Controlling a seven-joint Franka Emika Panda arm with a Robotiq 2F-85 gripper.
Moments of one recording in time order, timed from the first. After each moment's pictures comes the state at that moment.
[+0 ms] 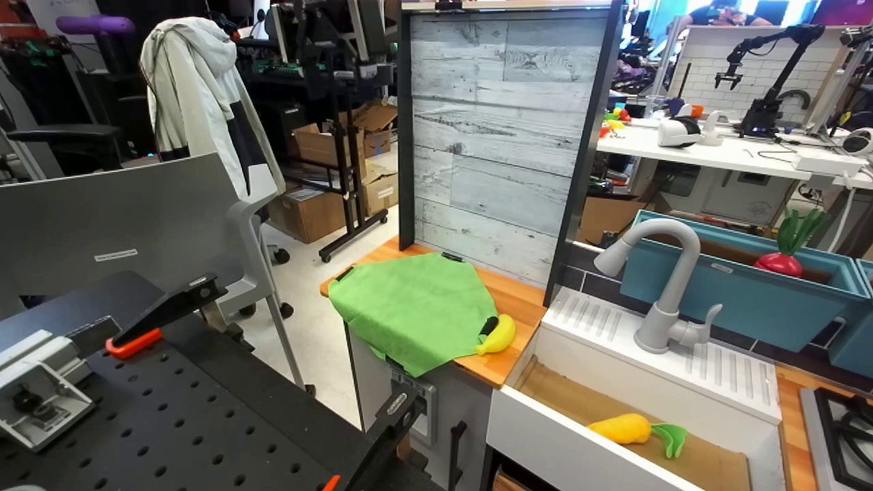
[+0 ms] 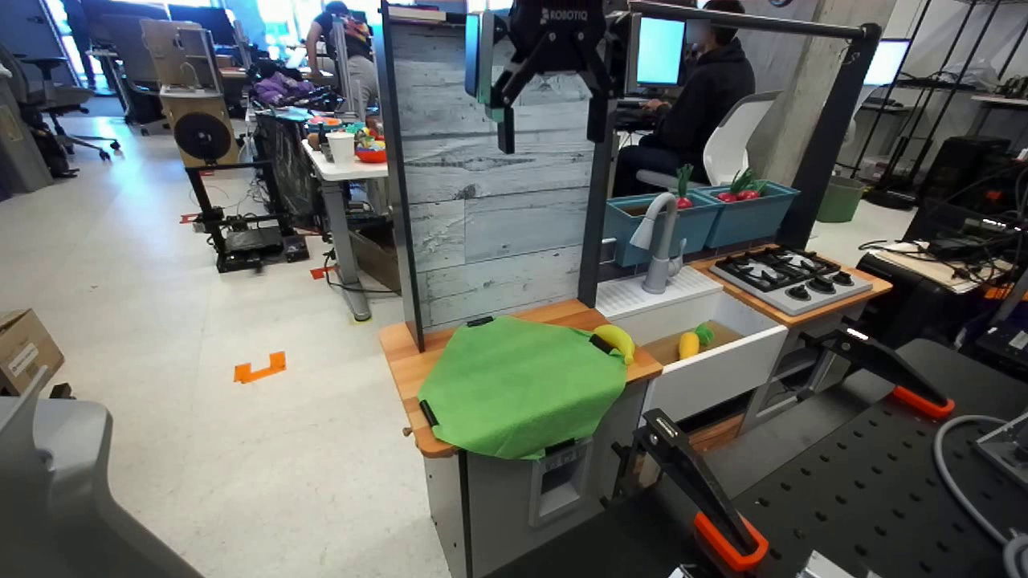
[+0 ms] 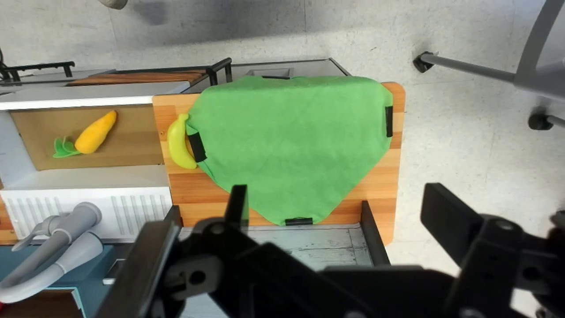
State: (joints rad) arm 0.13 0.21 0.12 -2.16 -0.17 2.39 0.41
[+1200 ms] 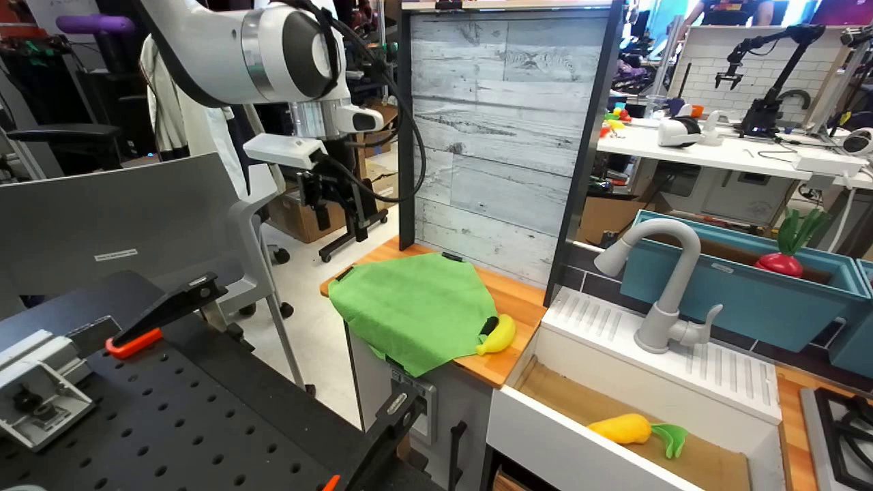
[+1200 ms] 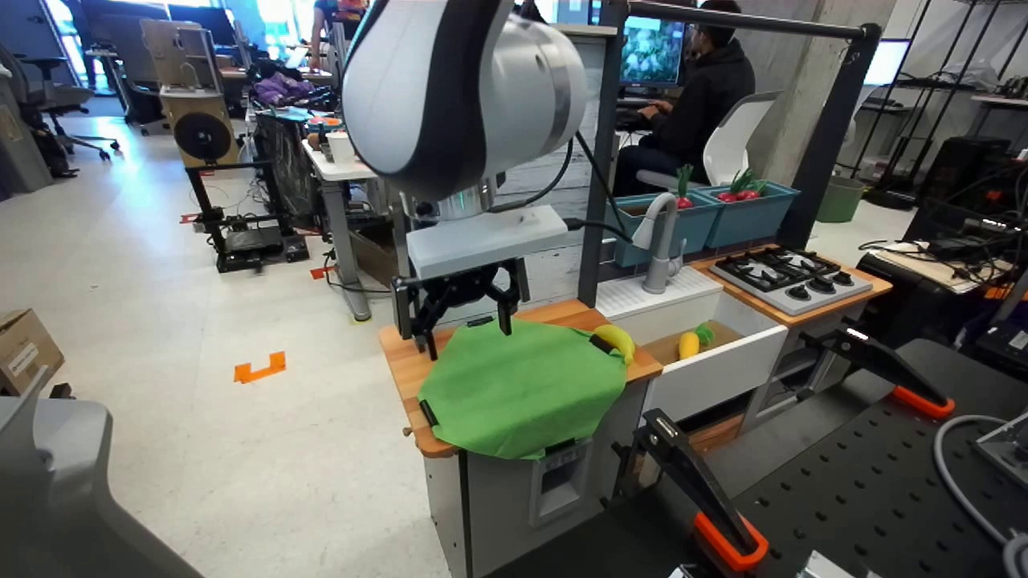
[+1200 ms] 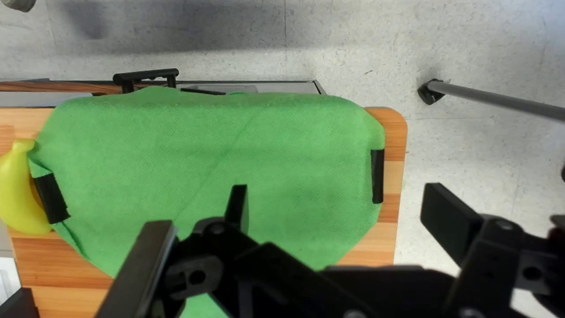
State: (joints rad) arm 0.33 0.85 0.01 -1.77 -0.17 2.55 0.46
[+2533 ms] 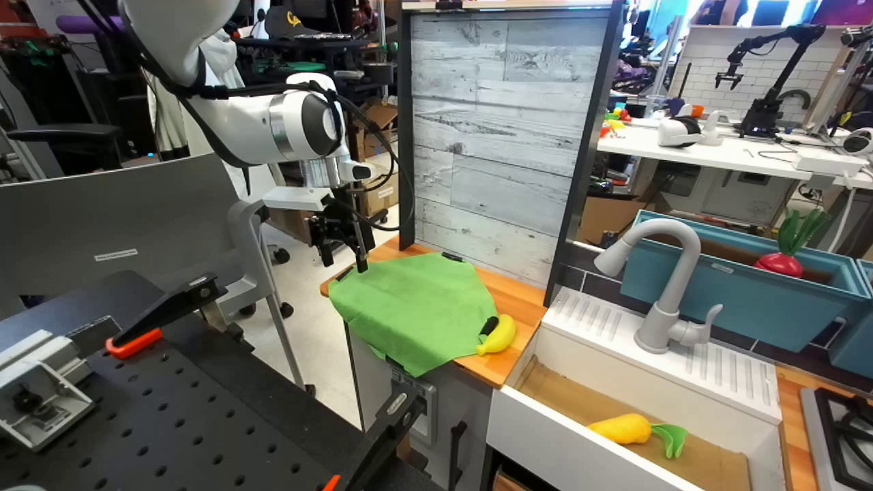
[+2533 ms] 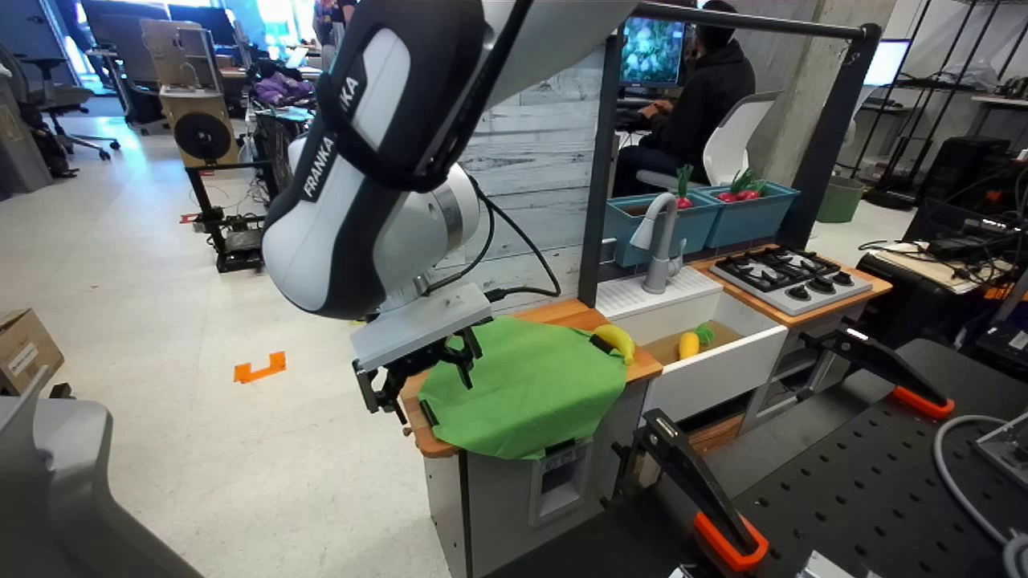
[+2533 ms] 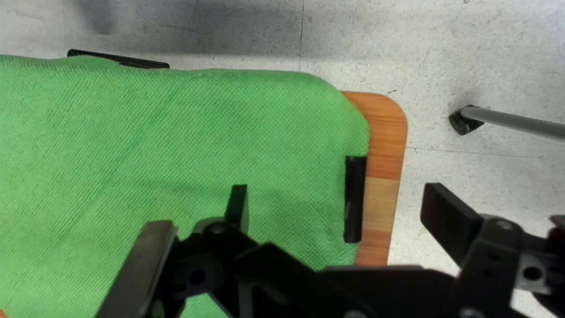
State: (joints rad) arm 0.44 1.28 -0.03 -1.20 -0.17 2.28 0.46
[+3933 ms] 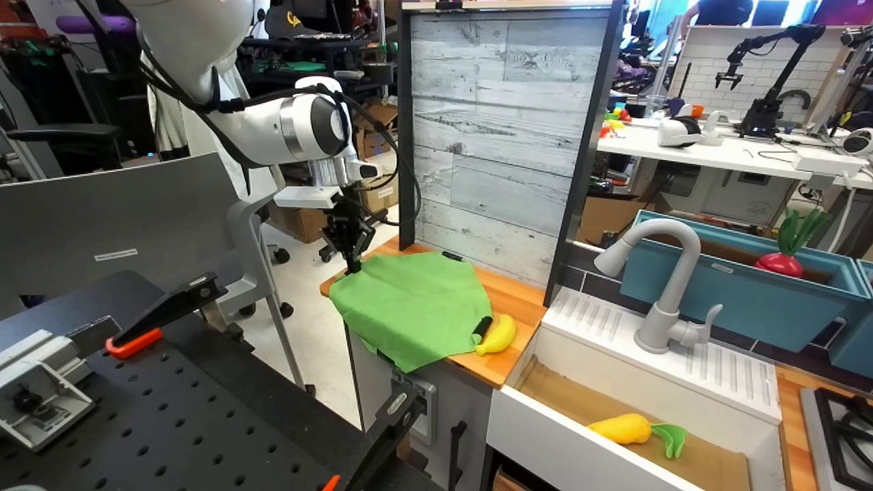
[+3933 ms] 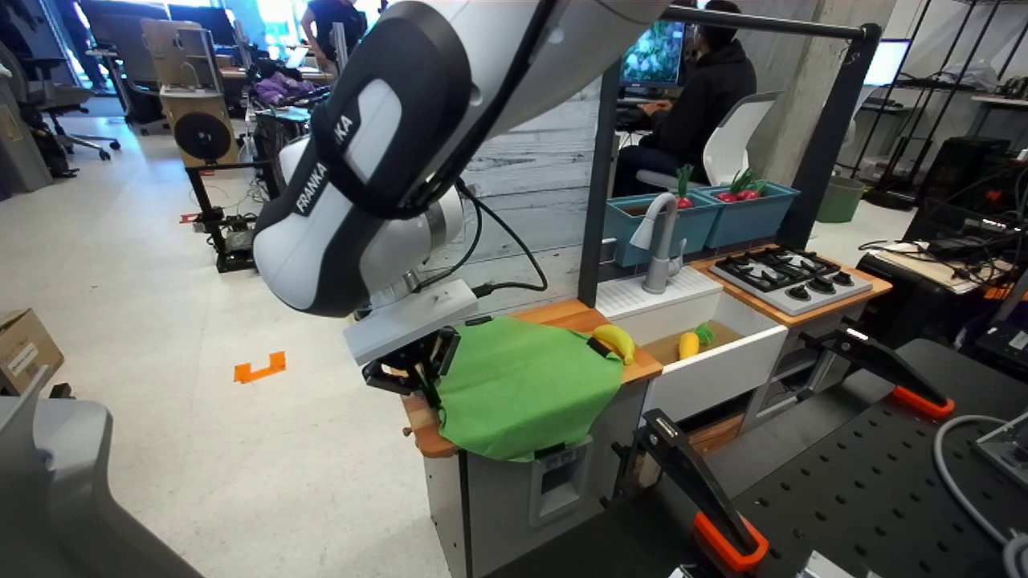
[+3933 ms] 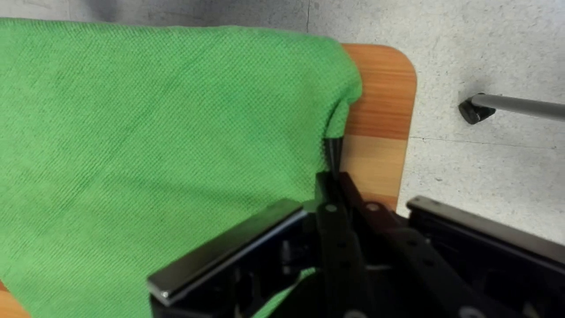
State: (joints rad) arm 0.44 1.40 -0.04 -0.99 -0.17 2.18 0.44
